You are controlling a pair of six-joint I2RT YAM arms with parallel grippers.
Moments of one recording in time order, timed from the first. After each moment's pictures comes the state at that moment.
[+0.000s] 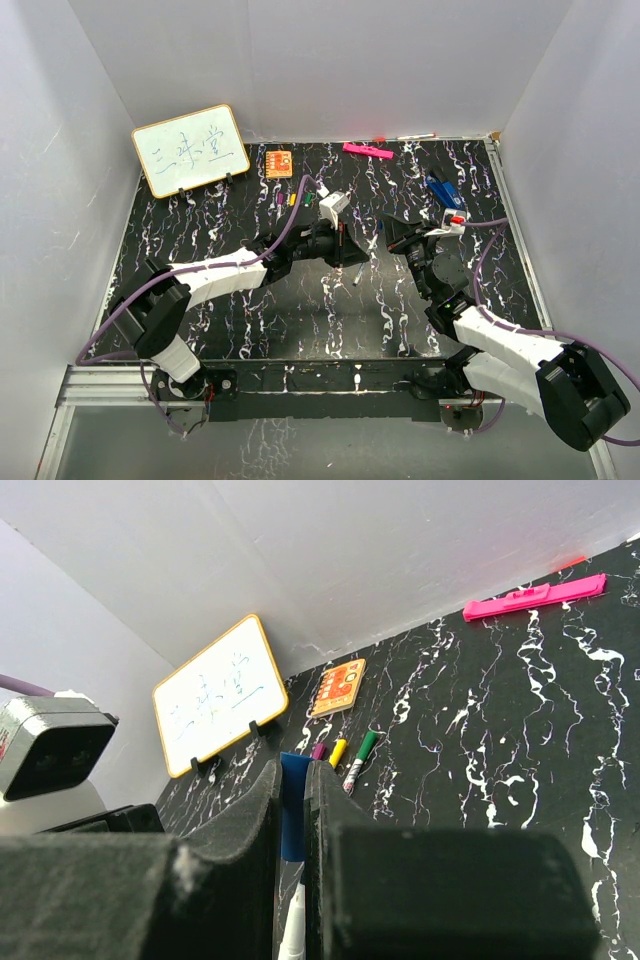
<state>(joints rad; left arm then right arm) -0.82 1.60 0.93 0.35 0.44 -0.56 0.55 0.98 0.30 0.88 0.31 0.60</state>
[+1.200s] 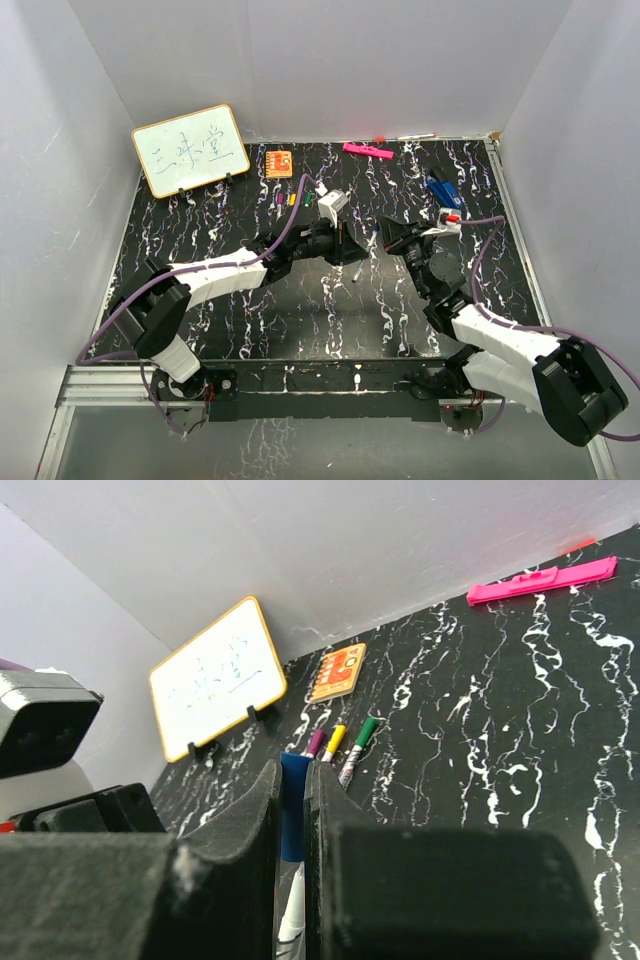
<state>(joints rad) -0.82 1.60 0.93 0.37 0.40 -0.56 0.55 1.00 0.30 0.87 0.28 0.61</state>
